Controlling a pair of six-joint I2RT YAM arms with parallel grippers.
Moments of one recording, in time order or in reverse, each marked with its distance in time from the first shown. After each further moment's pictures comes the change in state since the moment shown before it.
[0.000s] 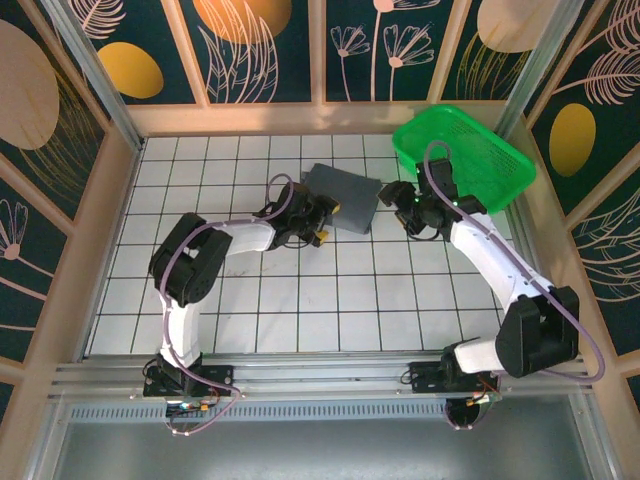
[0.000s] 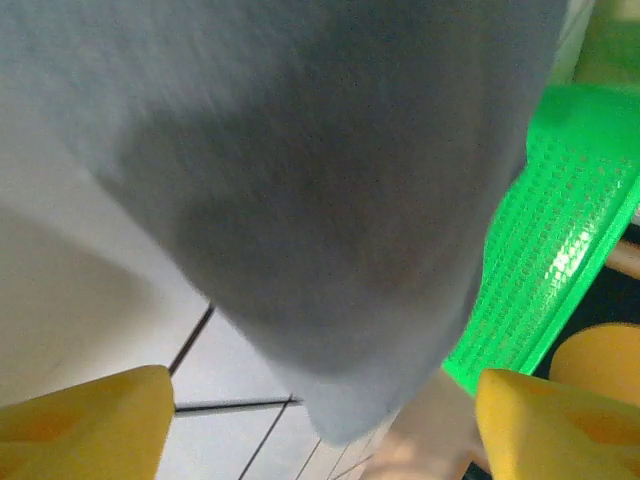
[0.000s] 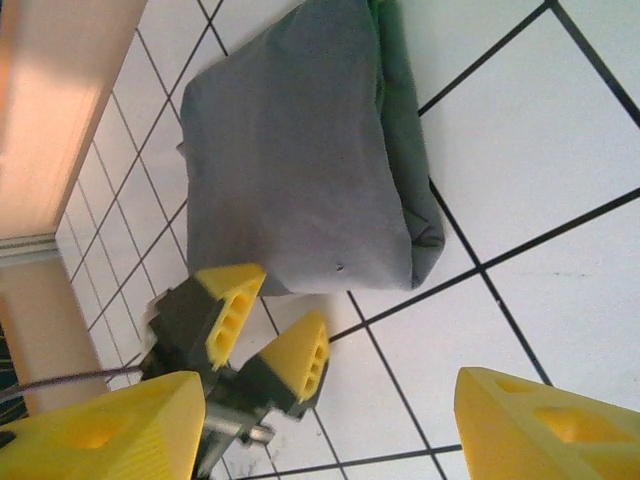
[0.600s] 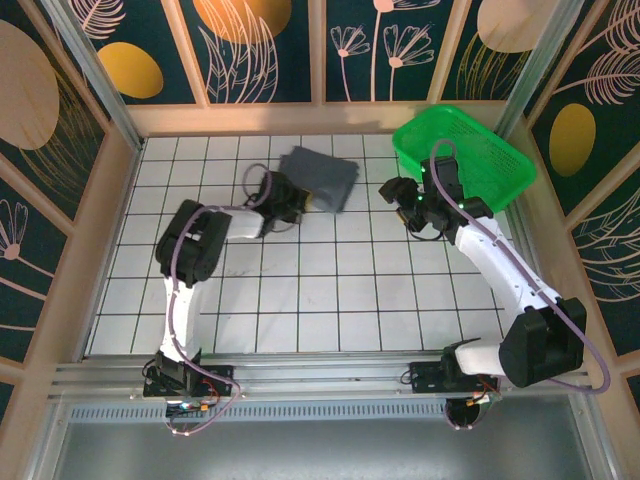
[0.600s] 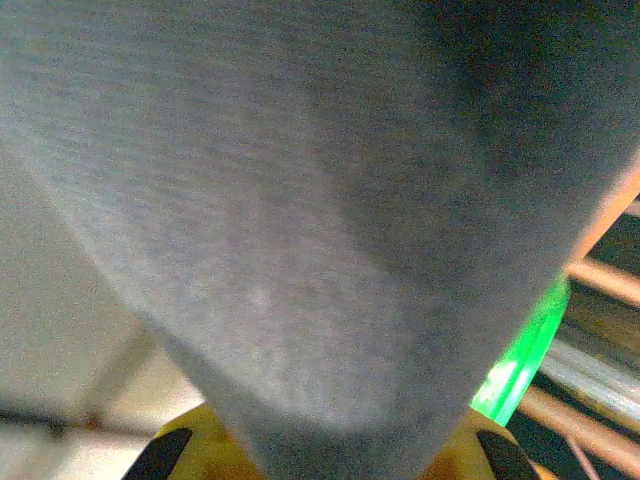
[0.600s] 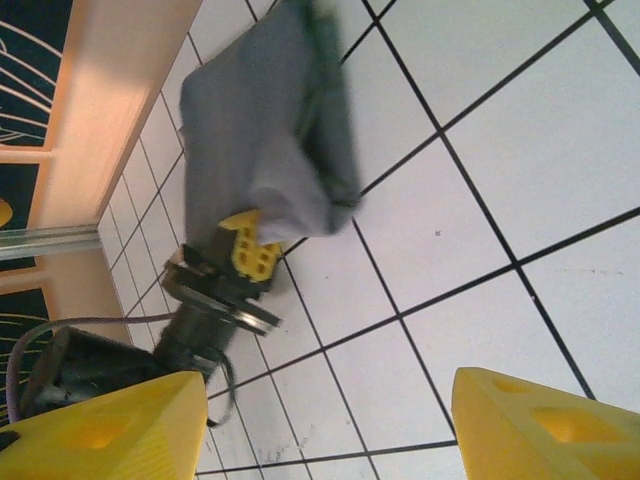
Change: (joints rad) left arm 0.222 0.131 0.069 0.148 -0.038 -0.029; right arm 0.000 -0.041 0.013 0.006 -0.025 -0.003
